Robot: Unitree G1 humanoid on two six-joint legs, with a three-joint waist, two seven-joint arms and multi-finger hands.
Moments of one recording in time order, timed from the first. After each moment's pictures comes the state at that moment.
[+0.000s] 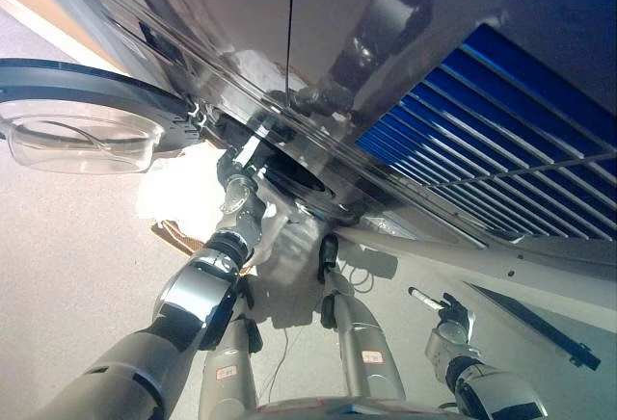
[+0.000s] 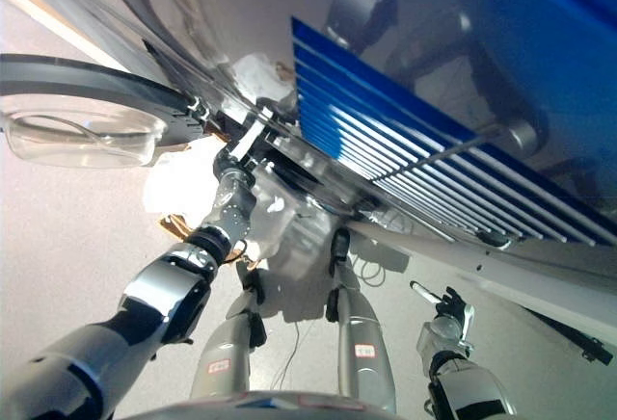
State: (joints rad) left arm -0.87 0.10 -0.22 1.12 -1.01 -0.29 0.42; right arm -0.28 -0.23 0.12 1.34 0.58 -0.18 -0.42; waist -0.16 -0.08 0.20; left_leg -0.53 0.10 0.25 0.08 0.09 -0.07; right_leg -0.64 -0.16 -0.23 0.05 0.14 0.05
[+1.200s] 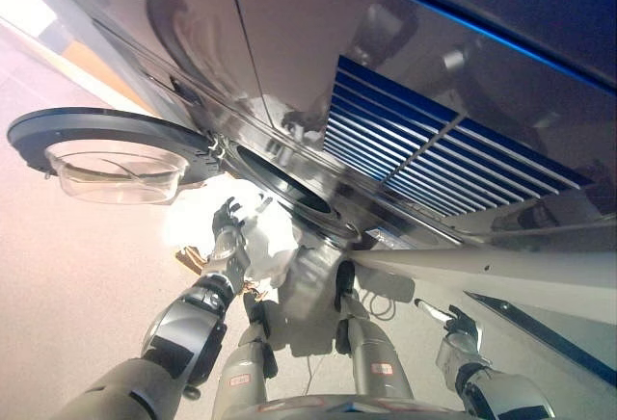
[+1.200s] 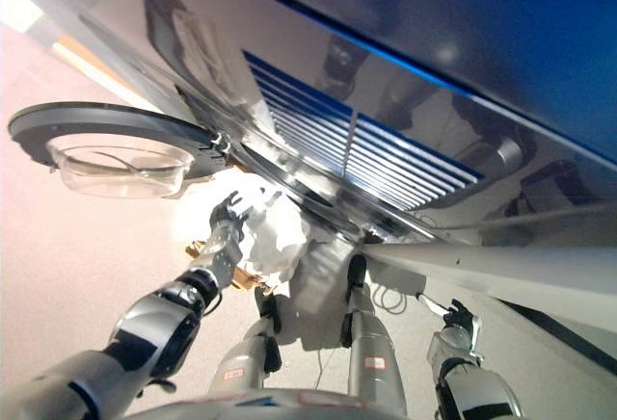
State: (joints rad) left arm -0.58 0.13 -0.27 1.25 -0.66 -0.17 0.34; right arm -0.29 -0.26 0.09 1.39 0.56 -0.15 -0.37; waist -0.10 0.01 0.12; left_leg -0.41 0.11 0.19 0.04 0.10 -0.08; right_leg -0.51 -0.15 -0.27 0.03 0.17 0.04
